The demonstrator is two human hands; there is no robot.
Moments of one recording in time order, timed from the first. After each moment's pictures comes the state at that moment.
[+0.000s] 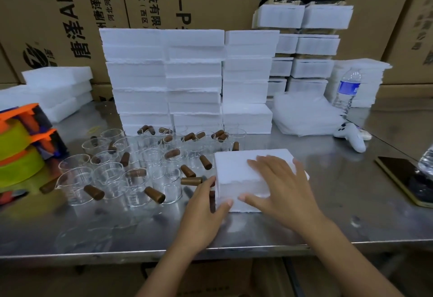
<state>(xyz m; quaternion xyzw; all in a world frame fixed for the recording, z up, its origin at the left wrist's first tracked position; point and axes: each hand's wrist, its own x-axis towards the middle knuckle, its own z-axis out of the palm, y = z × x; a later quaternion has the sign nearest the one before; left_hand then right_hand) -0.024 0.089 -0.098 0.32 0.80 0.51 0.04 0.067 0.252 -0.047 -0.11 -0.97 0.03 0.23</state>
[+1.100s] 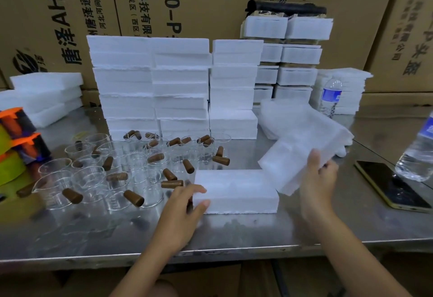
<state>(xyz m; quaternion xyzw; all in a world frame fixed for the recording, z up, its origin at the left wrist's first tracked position) -0.026 0.090 -0.099 0.33 0.82 0.47 0.00 0.078 0.321 -0.046 -0.27 -0.54 0.60 0.53</state>
